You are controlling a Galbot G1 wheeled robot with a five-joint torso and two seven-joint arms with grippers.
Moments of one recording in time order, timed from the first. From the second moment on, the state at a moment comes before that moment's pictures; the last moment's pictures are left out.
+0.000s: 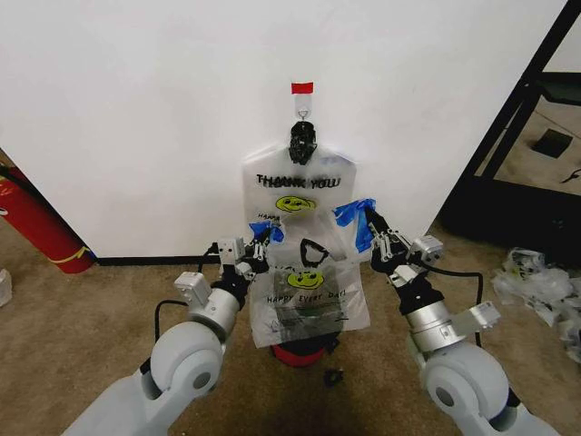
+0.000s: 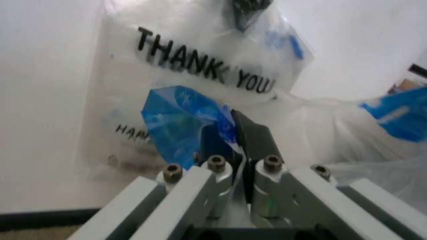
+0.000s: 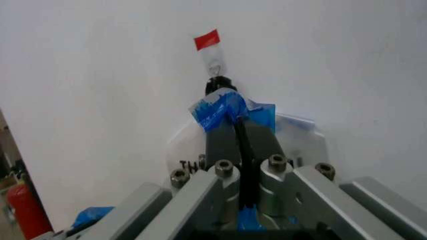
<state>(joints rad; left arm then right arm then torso) 1.00 -0.99 0.00 -2.16 -0.85 0.14 -0.47 -1.33 1.08 0.33 2.25 0.63 0.10 0.10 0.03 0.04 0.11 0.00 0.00</state>
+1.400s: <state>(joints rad) 1.40 -1.06 0.01 -2.14 -0.60 0.06 -0.53 -1.65 1.20 0.27 2.13 0.30 0.13 0.27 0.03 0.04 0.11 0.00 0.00</state>
